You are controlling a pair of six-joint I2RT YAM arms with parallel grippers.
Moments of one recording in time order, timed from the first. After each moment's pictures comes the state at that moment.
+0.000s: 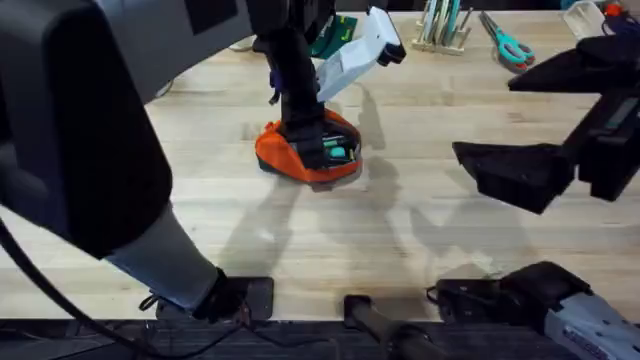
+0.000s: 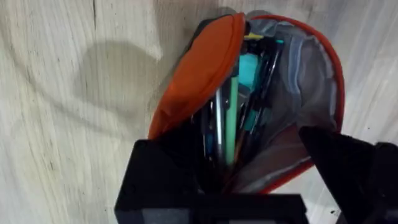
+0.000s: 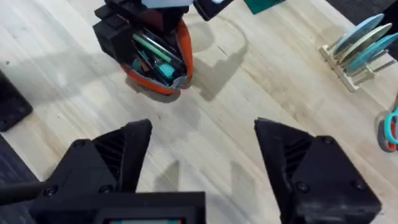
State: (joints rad) left arm -0.41 1.85 1.49 -1.26 0.26 1.02; right arm 0.32 0.77 1.18 -1.11 -0.27 -0.36
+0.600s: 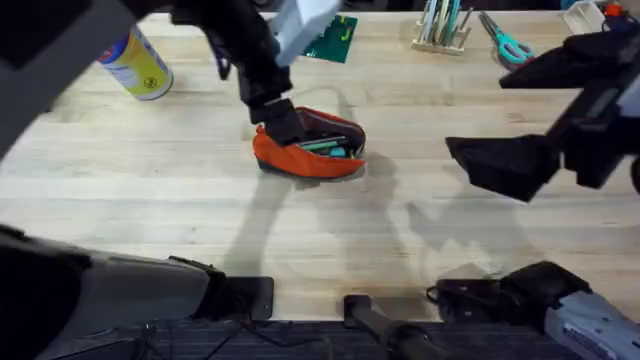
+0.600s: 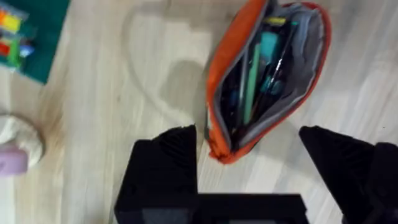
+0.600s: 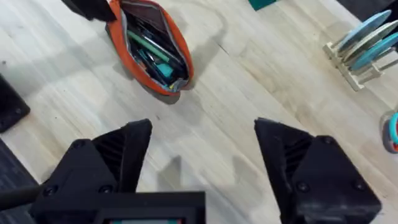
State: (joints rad) left arm -0.30 1.57 1.48 -1.26 0.25 1.02; right arm 0.32 0.82 1.18 -1.09 -0.27 -0.36
